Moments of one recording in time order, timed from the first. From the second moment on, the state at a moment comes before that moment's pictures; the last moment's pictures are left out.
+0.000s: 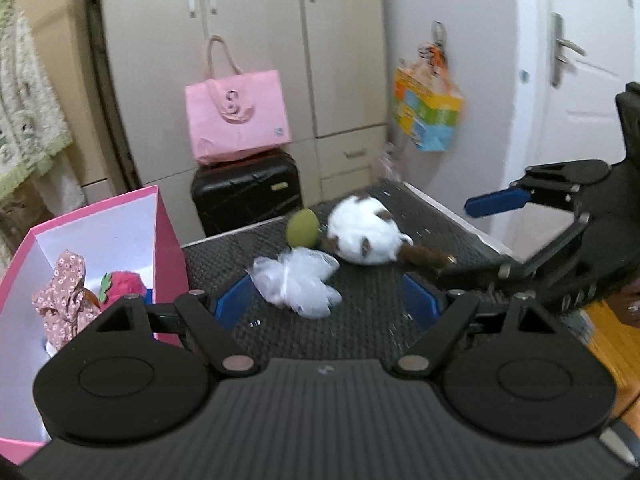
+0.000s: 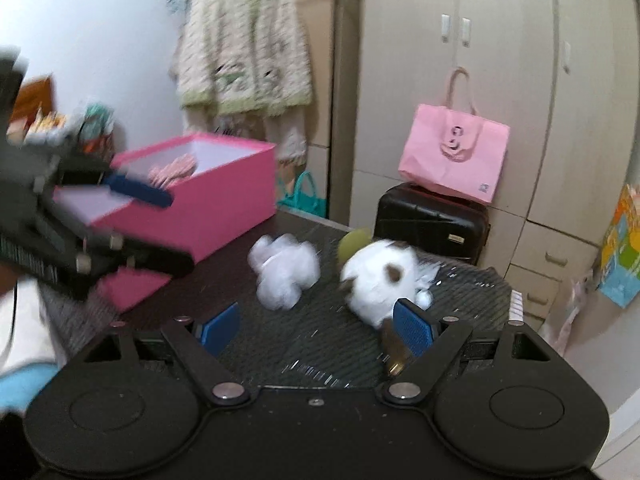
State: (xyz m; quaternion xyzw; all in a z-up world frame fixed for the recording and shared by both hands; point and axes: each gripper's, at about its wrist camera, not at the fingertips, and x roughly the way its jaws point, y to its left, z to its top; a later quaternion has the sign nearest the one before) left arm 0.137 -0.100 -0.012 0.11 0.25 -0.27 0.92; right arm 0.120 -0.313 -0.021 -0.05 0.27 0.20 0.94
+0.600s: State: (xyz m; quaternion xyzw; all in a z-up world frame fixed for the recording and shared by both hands) left arm 0.228 -0.137 -0.076 0.06 0.31 -0.18 0.93; right arm 0.287 -0.293 -0.036 0.00 0.36 0.26 0.90
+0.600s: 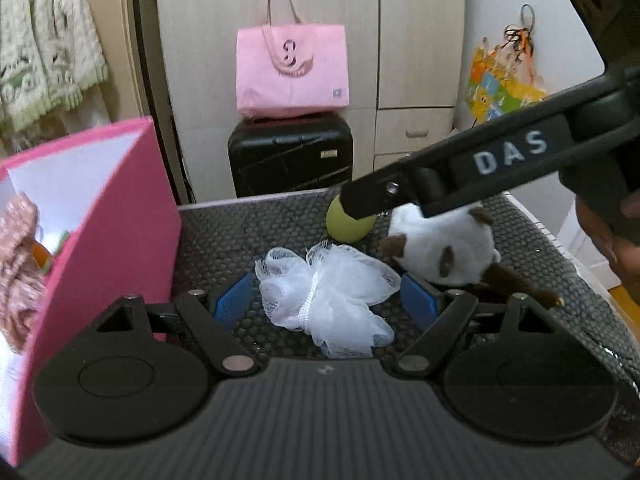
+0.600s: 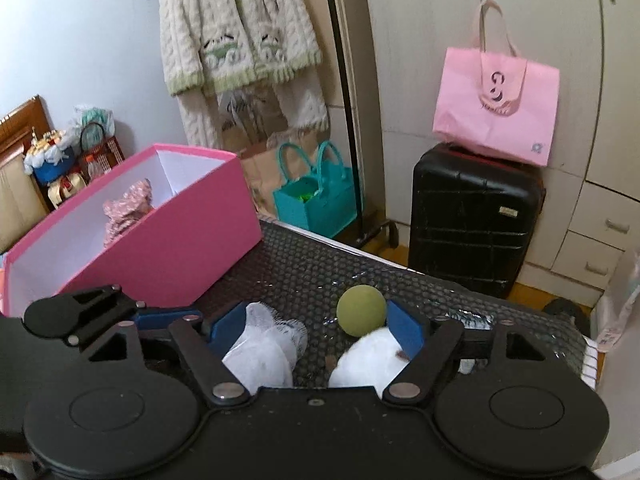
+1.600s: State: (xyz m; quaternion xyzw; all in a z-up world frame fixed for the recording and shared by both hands) left arm 0.222 -0.118 -0.073 0.02 0.33 -0.17 0.93; right arm 0.297 -0.268 -0.029 -0.08 0.37 0.25 0.89
